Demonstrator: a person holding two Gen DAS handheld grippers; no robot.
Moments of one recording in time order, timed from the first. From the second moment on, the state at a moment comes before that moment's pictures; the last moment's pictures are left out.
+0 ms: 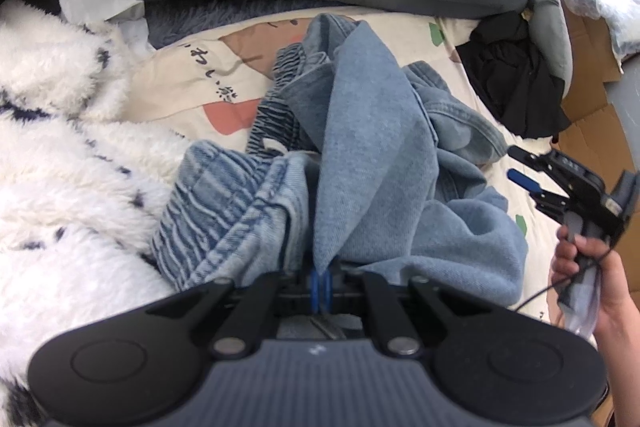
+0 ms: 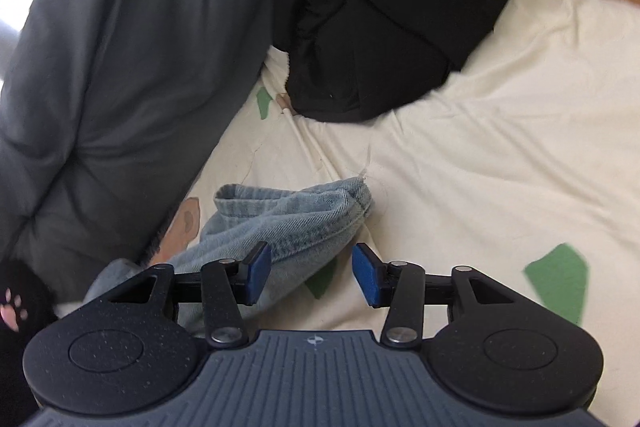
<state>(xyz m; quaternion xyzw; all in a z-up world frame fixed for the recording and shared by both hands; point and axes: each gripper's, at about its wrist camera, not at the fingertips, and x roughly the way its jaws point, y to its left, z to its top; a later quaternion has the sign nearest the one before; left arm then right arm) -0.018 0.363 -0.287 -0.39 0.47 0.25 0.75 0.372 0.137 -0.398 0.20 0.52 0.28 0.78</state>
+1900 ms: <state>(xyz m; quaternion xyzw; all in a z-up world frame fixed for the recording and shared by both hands) 0.072 0.343 -0.233 -0.36 0.40 0.17 0.82 0.176 -0.241 -0.221 0.21 0.46 0.07 0.86</state>
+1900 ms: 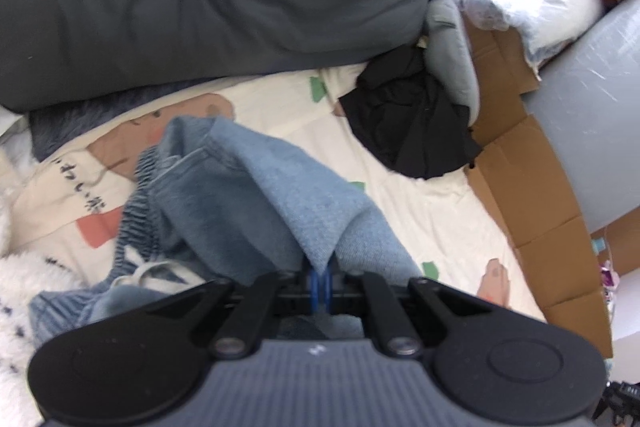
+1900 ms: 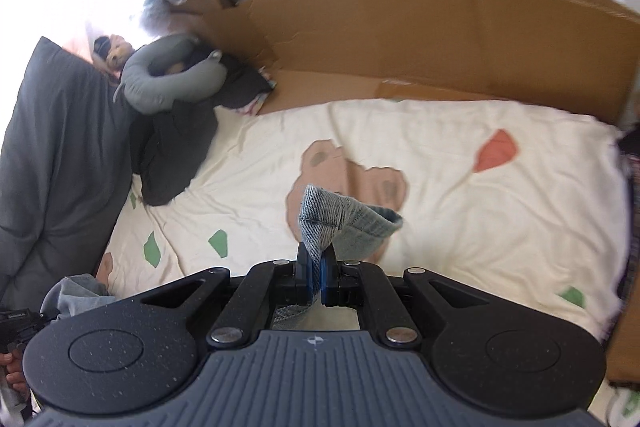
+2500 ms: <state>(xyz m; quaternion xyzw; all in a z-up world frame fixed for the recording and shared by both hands) 0.075 0.342 -0.239 -0.38 0.41 0.14 0.82 0.068 -0.258 -0.163 0.25 0.51 0.00 0.82</state>
